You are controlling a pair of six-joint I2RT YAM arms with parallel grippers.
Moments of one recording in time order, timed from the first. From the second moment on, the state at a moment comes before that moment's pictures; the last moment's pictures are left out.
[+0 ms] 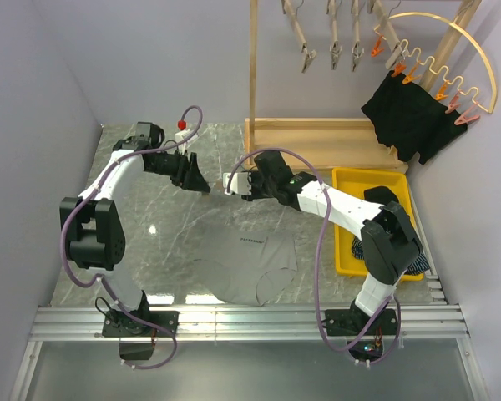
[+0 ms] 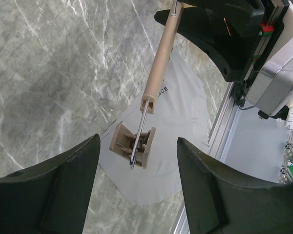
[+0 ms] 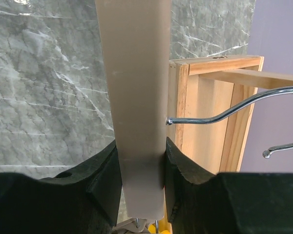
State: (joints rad) left arm -0.08 1.75 1.44 -0.82 1.02 0.31; right arm 0.70 1.72 1.27 -0.30 -0.02 -1.04
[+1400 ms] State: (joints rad) left arm -0.07 1.86 1.39 -0.58 1.03 0.10; right arm 0.71 1.65 1.30 -0.37 -0.07 -0.66
